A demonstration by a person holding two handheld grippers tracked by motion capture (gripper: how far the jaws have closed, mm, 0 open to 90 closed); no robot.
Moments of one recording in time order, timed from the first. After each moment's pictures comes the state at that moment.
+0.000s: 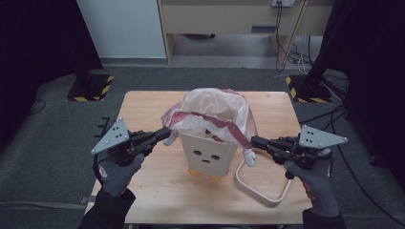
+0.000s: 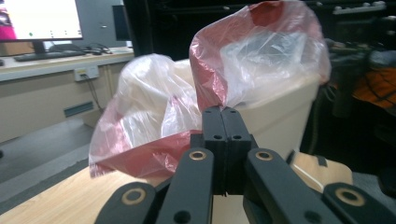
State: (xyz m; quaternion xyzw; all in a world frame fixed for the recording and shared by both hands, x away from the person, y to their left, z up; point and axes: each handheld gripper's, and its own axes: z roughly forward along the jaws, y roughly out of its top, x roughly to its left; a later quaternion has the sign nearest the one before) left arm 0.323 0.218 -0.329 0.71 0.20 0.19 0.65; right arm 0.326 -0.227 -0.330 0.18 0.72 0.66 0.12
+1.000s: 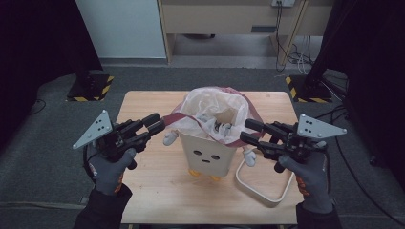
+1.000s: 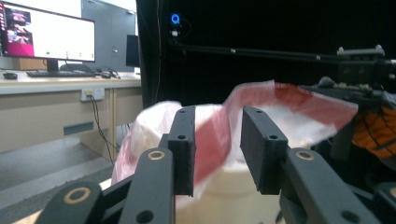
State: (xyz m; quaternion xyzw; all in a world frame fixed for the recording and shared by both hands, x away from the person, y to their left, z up) left arm 0.324 0.225 -0.299 0.63 0.23 0.18 0.71; right arm 0.325 -0.197 -0.291 0.17 0.67 0.71 0.11
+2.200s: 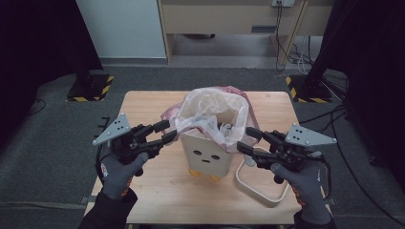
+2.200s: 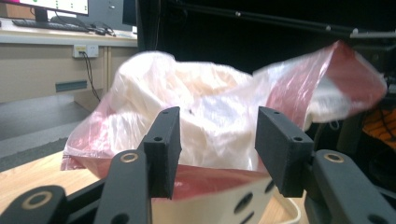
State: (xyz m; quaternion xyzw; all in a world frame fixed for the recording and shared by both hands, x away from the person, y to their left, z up) left arm 0.321 0.203 -0.318 0.69 0.27 0.14 0.65; right arm 0.313 -0.192 -0.315 0.25 0.70 0.65 0.13
